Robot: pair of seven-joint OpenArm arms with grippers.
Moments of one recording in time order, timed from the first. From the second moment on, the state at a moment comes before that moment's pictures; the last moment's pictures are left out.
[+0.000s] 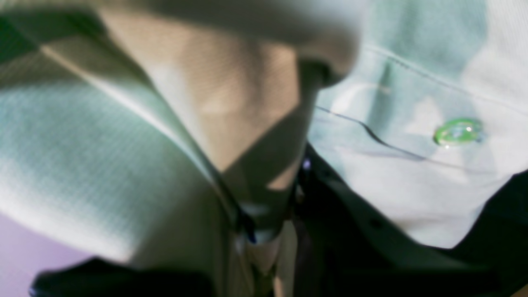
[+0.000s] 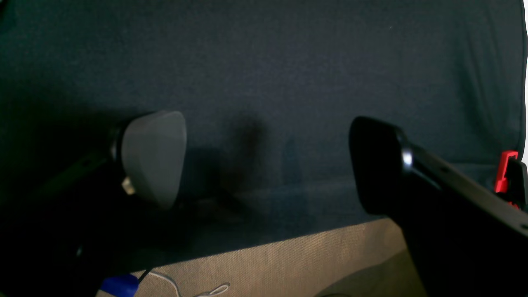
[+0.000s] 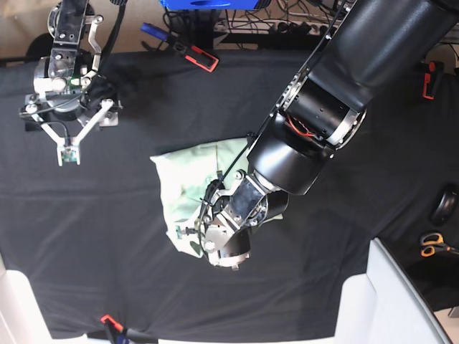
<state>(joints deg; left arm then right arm) -36.4 6.5 33.7 39.7 24.9 -40.7 48.7 -18.0 -5.1 13.4 102.5 -19.5 9.7 -51.4</state>
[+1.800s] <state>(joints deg) -10.0 0.6 13.3 87.2 25.4 -40.7 57.6 -15.9 -5.3 13.4 95.4 -20.0 27.7 -43.6</state>
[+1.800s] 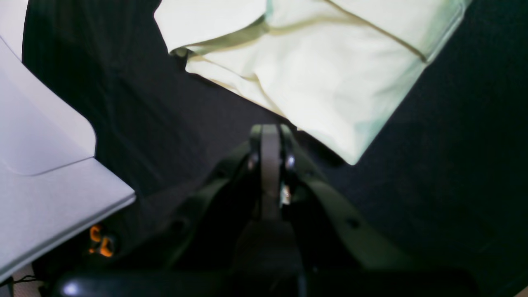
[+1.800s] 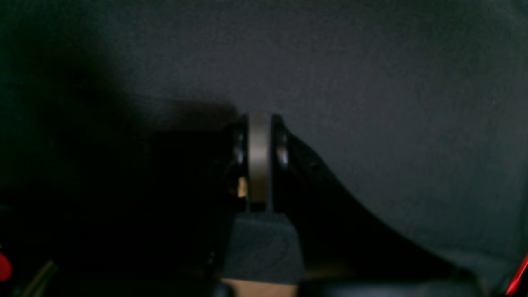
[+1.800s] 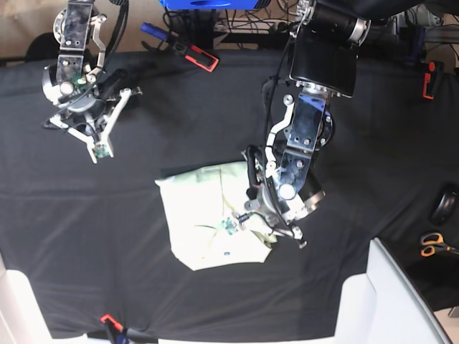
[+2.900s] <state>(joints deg) 35.5 -8.4 6.6 111.4 36.5 -40.7 54.4 -36.2 -4.9 24.6 111.2 -20.5 33.9 -59.3</state>
